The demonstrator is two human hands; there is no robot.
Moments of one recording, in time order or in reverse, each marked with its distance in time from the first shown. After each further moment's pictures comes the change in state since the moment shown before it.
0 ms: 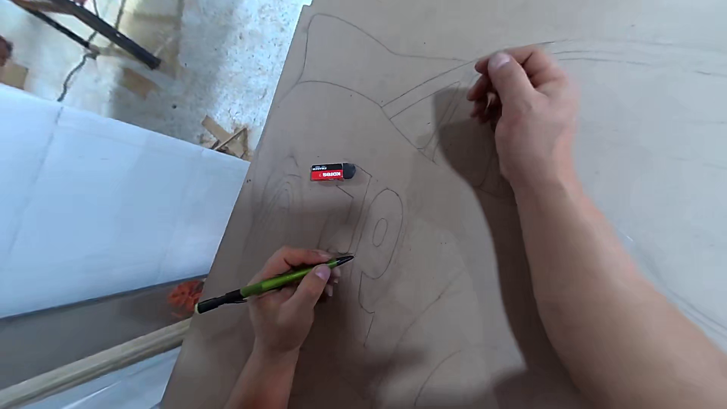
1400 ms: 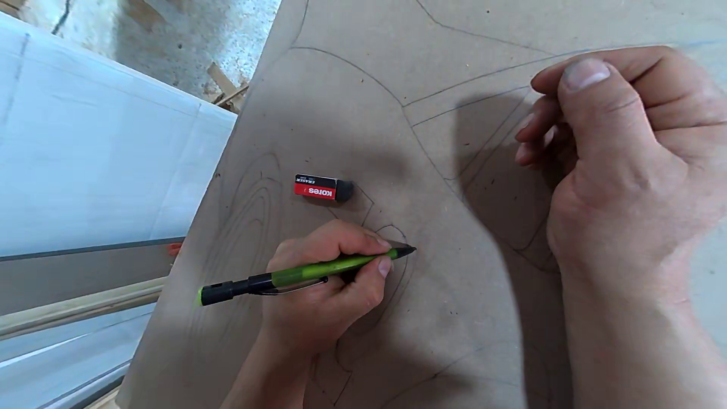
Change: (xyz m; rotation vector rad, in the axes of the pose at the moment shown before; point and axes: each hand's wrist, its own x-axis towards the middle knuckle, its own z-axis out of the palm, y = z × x) left_hand 0.075 0.014 0.070 0.168 -0.094 0.042; right_hand 0.007 0.003 0.011 -0.013 -0.058 -0.050
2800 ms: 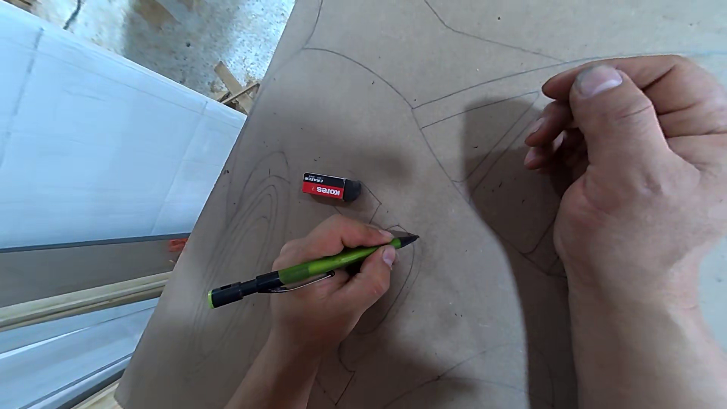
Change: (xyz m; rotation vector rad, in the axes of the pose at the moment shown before) left_hand -0.002 0.001 0.008 -0.007 0.115 -0.030; right_hand 0.000 0.002 0.000 0.003 -0.009 -0.011
